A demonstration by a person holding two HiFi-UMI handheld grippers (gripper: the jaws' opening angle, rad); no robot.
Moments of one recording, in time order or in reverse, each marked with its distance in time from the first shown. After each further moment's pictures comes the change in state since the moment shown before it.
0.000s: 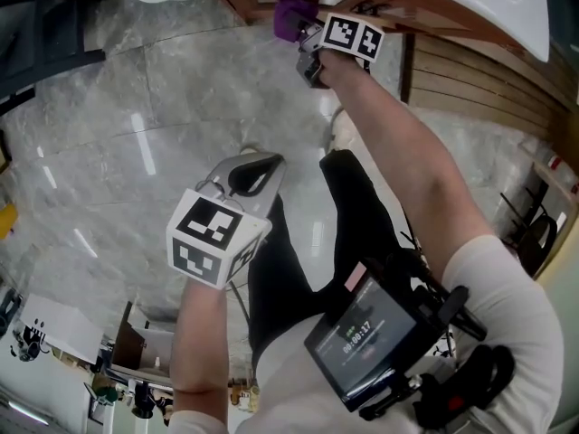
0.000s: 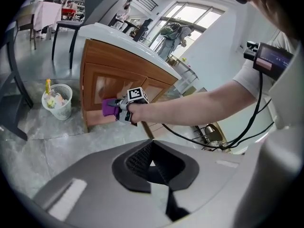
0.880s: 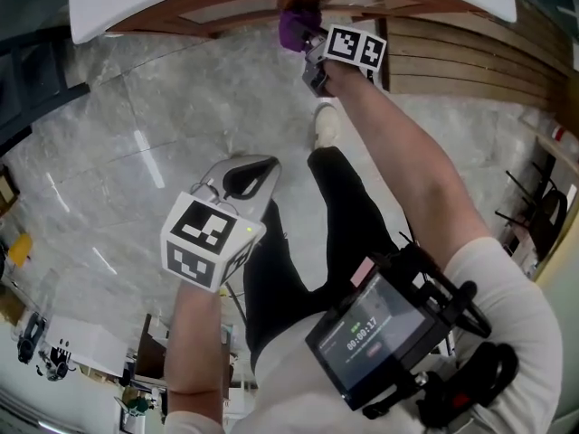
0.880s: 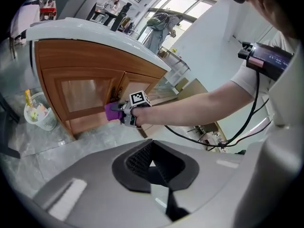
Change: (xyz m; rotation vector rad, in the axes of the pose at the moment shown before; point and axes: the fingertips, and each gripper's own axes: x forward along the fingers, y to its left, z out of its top) left arm 0.080 -0.062 0.042 0.108 0.082 -0.062; right arm -0.100 -0.105 0.050 0.030 -0.058 -0.057
